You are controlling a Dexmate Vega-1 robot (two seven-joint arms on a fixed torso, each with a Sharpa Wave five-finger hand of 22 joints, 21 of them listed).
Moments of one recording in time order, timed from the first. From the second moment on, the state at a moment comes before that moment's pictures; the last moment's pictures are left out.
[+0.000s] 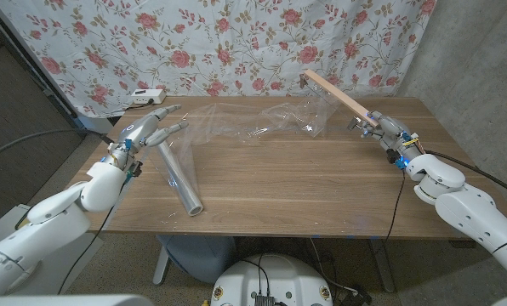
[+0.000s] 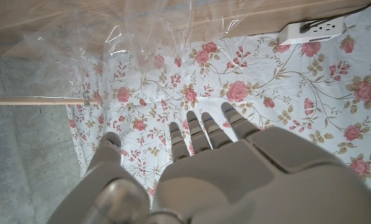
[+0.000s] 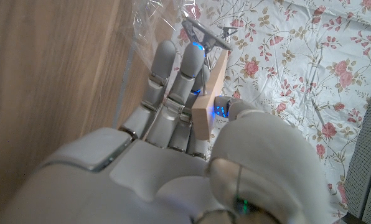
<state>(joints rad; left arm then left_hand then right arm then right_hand) 1.41 0.97 -0.03 -1.91 0.35 -0.03 0.35 0.14 0.00 0.51 -0.13 0.18 0.18 -0.20 0.19 0.18 0.24 -0.09 0.21 0.21 0.16 -0.14 0.19 0.17 0.17 -0.03 0.20 0.17 -1.23 -0.78 -0.05 -1.84 0.85 0.03 -0.13 0.89 0.16 0.51 0.04 0.86 0.71 0.05 0.21 0.64 0.84 -0.05 0.81 1.17 1.15 -0.21 0.62 1.17 0.73 -0.07 1.42 0.17</state>
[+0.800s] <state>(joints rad) 1.42 1.10 -0.04 -1.94 0.43 0.07 0.22 0.14 -0.01 0.51 -0.14 0.19 0.16 -0.20 0.18 0.18 0.21 -0.09 0.21 0.21 0.17 -0.14 0.18 0.17 0.16 0.01 0.19 0.17 -1.22 -0.79 -0.06 -1.84 0.86 0.02 -0.11 0.89 0.16 0.51 0.04 0.85 0.71 0.05 0.21 0.64 0.85 -0.05 0.81 1.17 1.15 -0.21 0.62 1.17 0.73 -0.07 1.42 0.17</state>
